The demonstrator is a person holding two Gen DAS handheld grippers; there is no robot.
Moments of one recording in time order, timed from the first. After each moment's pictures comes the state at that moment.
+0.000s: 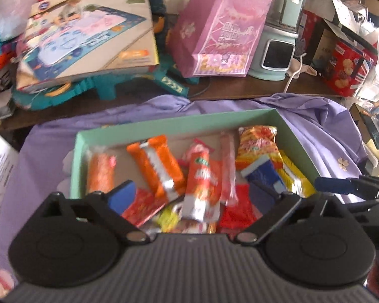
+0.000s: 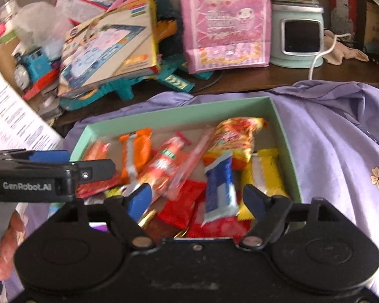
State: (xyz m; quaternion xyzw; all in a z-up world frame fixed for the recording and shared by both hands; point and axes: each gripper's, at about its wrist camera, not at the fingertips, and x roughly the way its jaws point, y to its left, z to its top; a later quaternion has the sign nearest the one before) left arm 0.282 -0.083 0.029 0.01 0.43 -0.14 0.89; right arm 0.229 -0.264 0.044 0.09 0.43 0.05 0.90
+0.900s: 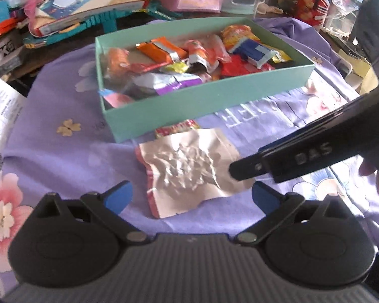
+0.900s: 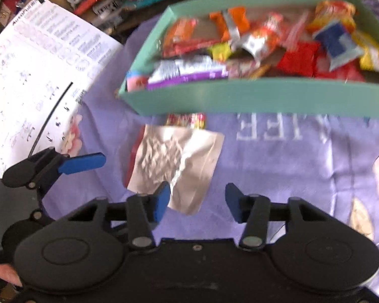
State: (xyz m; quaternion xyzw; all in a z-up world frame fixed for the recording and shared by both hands) left arm 0.112 0.001 -0.050 0.08 0.46 -0.21 0.86; right arm 0.141 -0.150 -0.022 0.11 0.56 0.16 0.81
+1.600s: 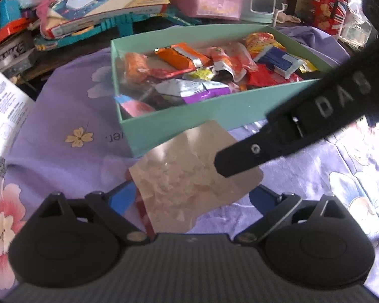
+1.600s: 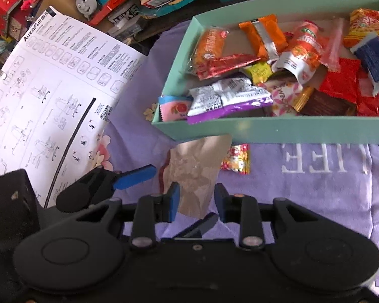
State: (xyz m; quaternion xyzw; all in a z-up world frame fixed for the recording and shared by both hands) left arm 0.141 0.006 -0.068 0.09 0.43 -0.17 0.88; right arm 0.174 -0.128 -0.004 0.16 0.55 0.21 0.79
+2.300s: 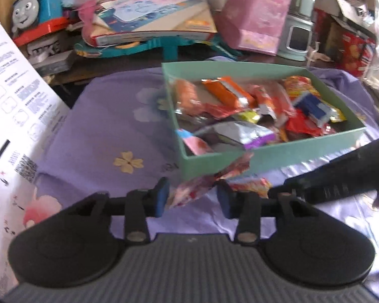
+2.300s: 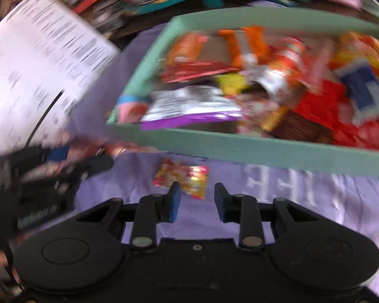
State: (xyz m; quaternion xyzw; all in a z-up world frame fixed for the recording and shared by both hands) left arm 0.165 0.052 -0.041 0.03 0.40 -0.11 0.91; right arm 0.194 -0.116 -0.024 0.05 0.53 0.18 0.83
